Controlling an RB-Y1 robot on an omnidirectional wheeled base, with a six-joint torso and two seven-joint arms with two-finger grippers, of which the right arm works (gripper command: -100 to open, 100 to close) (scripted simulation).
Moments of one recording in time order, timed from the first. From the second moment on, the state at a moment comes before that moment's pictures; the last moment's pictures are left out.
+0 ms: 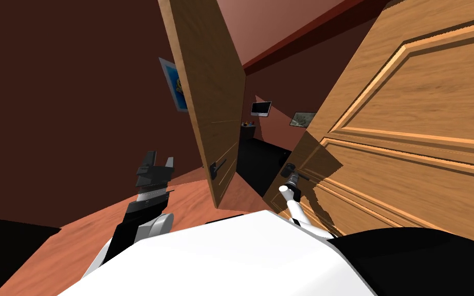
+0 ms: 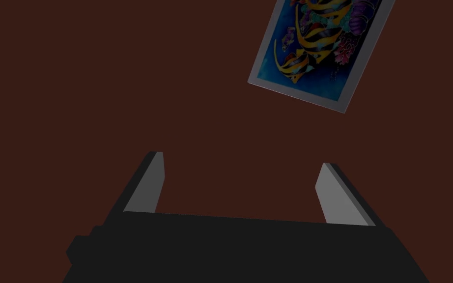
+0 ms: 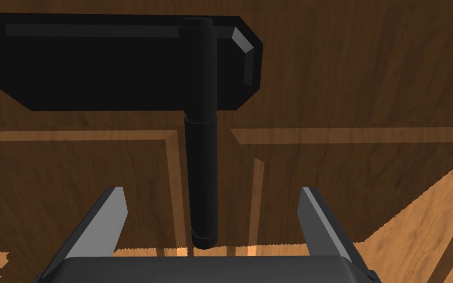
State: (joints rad) arm -0.09 -0.37 -0.54 -0.88 -0.97 -0.53 0.61
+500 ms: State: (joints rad) arm -0.04 -0.42 -0.50 -0.88 -0.95 -0.52 0.51
